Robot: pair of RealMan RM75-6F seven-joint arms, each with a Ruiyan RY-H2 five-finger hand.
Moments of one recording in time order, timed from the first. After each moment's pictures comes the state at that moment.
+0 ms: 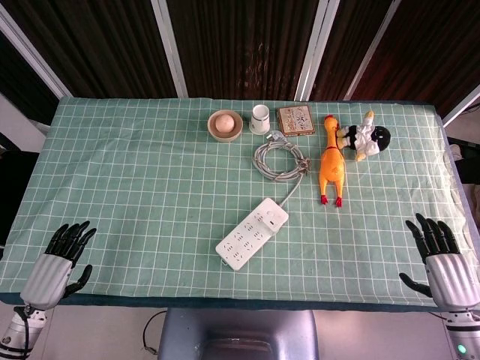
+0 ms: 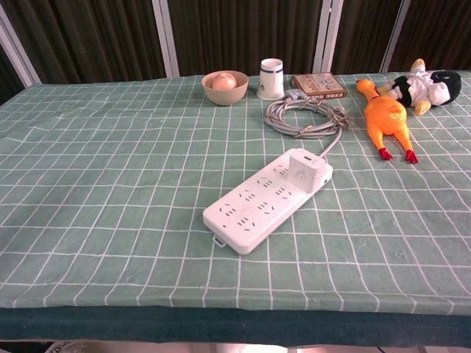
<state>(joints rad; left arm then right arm) -0.17 -1.21 0.04 -1.50 1.71 1.51 -0.01 0.02 -1.12 0.02 -1.60 -1.61 1.56 -0.09</state>
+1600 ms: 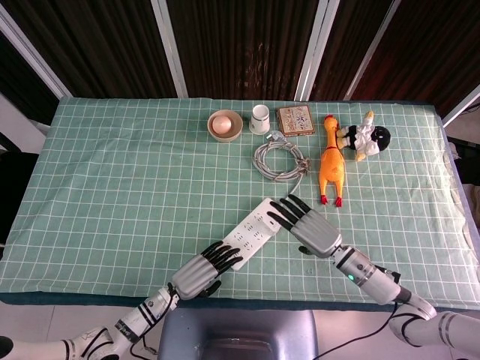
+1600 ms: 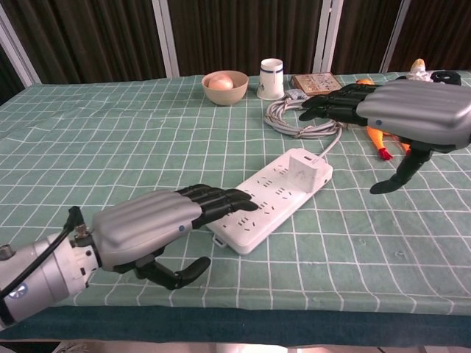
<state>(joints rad) -0.60 -1.72 -0.03 -1.42 1.70 0.95 0.11 0.60 -1.35 0.10 -1.44 -1.73 0.99 -0.19</state>
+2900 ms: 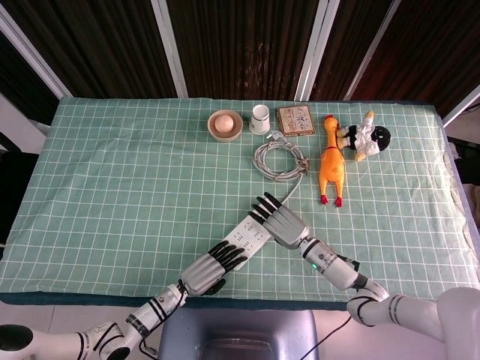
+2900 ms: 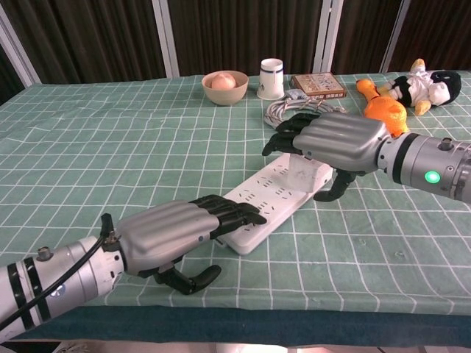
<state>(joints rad) -0.68 -1.77 0.00 -1.37 1.58 0.92 0.18 0.74 -1.60 0.10 -1.24 -1.55 0.89 -0.38</state>
